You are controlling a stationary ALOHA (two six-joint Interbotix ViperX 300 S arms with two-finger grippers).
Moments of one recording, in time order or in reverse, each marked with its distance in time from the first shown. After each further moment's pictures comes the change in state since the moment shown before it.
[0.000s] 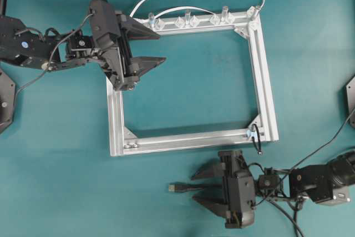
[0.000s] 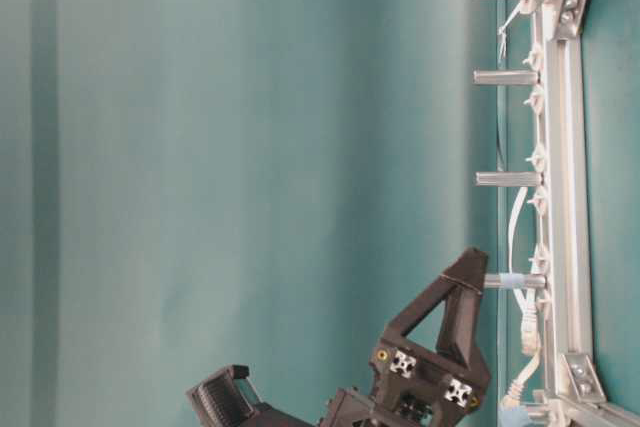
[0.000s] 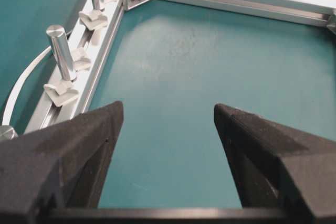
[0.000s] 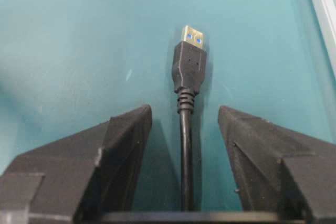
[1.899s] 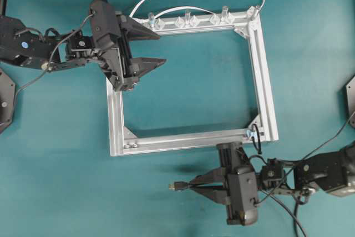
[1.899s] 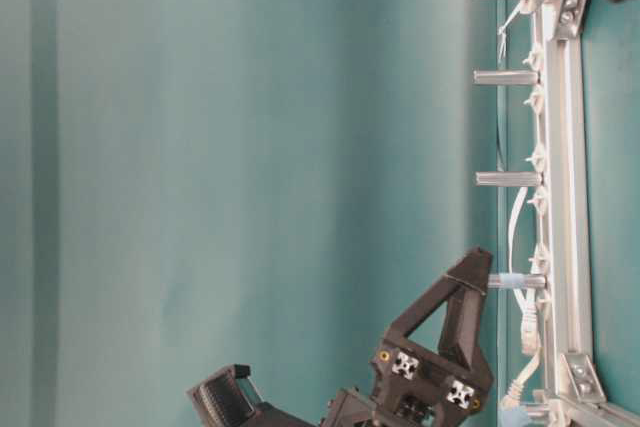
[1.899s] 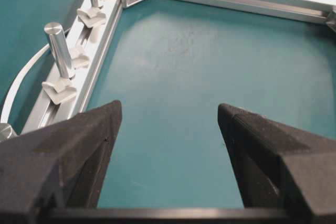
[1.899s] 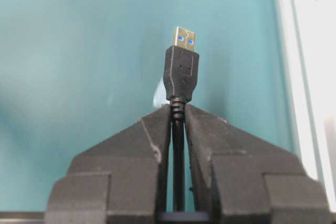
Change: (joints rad) left arm -0.002 0.000 0.002 0.000 0.006 0.000; right arm -0.040 -0.153 0.021 0.009 0.074 -0.149
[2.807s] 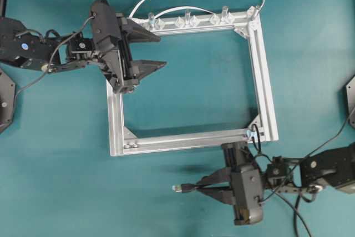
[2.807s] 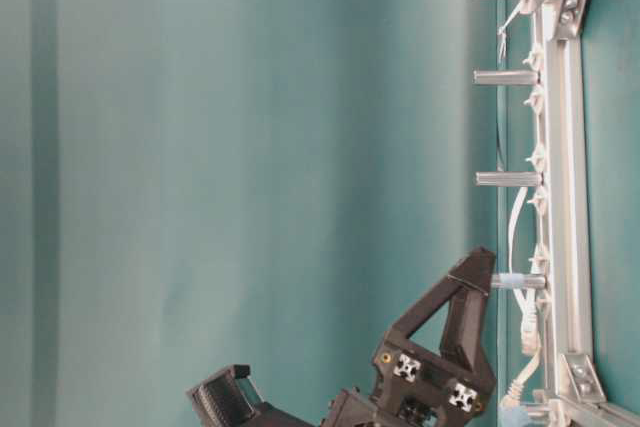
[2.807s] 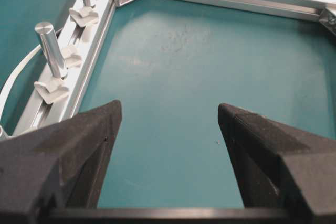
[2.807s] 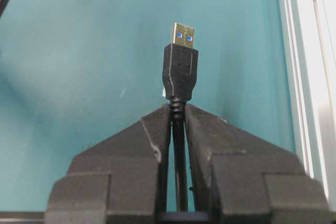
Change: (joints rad) left arm -0.012 0.000 0.000 0.000 0.005 0.000; right arm 0.000 -0.063 0.031 0.008 0.087 -0.002
